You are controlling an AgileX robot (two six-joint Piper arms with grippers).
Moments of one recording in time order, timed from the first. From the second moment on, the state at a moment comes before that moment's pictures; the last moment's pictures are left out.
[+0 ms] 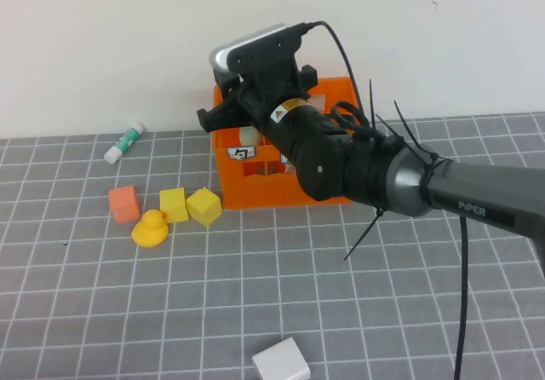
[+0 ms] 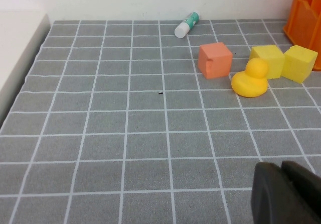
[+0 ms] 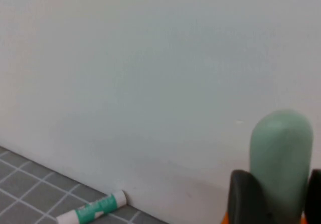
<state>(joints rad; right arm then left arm) 0.71 2.24 -1.67 0.46 -0.40 -0.44 0.00 -0.01 0.02 -0.06 0.38 -0.04</state>
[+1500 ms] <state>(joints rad) 0.68 0.66 -0.57 0.21 0.23 -0.57 0.00 -0.01 0.02 -0.06 0.38 -0.04</state>
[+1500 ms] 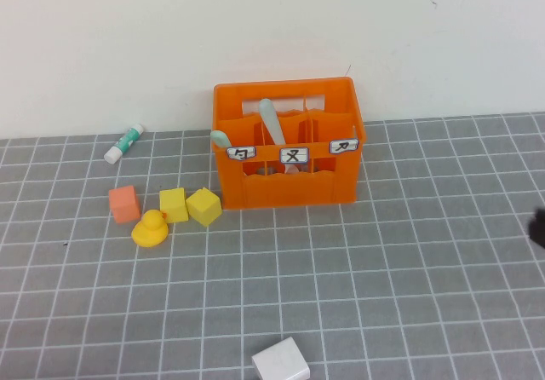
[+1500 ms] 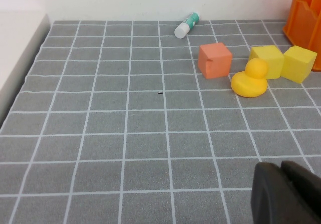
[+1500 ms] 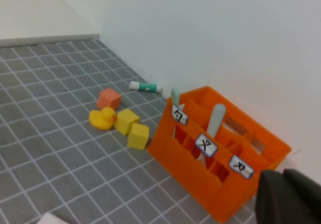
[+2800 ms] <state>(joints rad) -0.07 0.02 0.02 -0.06 0.27 -0.16 0.00 -0.01 0.02 -0.06 0.38 -0.04</state>
